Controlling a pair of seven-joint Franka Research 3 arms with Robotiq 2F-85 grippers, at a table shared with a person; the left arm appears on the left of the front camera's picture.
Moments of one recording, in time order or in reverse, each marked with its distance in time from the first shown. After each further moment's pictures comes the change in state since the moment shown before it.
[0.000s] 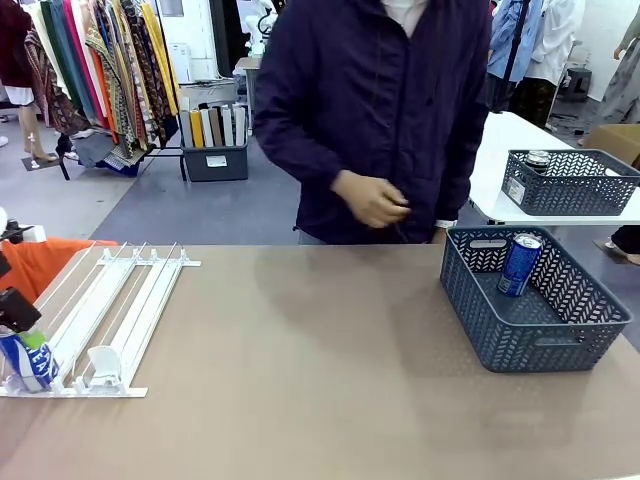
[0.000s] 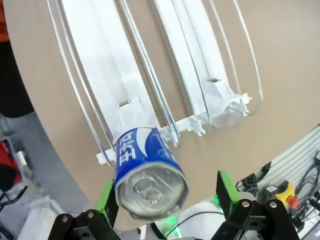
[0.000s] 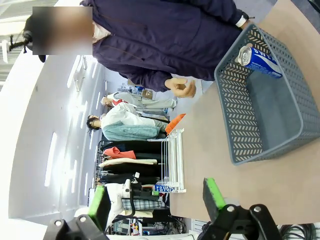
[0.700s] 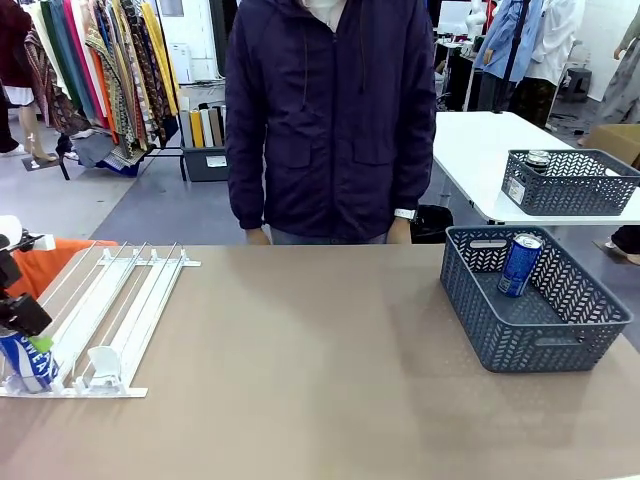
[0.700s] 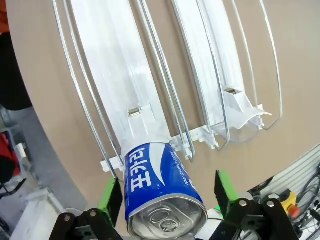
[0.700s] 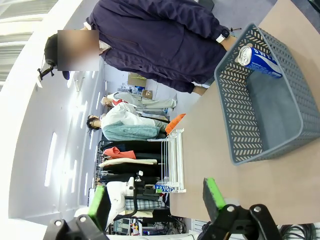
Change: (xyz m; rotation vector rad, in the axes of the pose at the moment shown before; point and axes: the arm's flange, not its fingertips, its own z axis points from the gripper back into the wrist) left arm 0.009 0.006 -0.018 0.026 0.018 0.047; right arm 0.000 0.000 0.000 0.000 0.000 0.000
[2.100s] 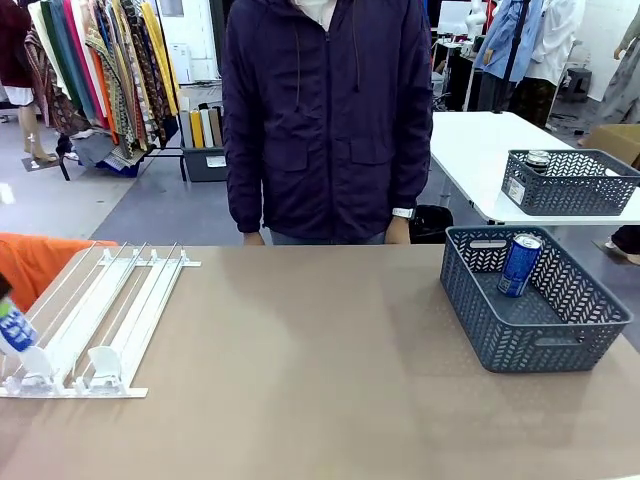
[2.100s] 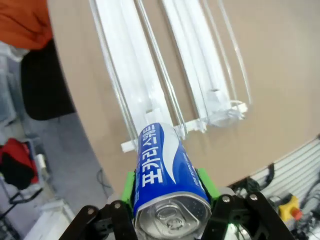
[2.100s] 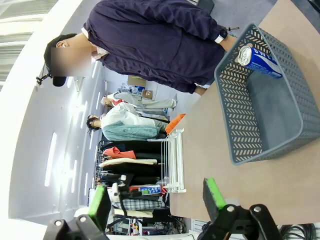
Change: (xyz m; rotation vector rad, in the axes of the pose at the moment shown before) left arm -0.040 -0.022 0.104 0.083 -0.168 -0.030; right arm 0.000 0.000 0.000 0.000 0.000 0.000
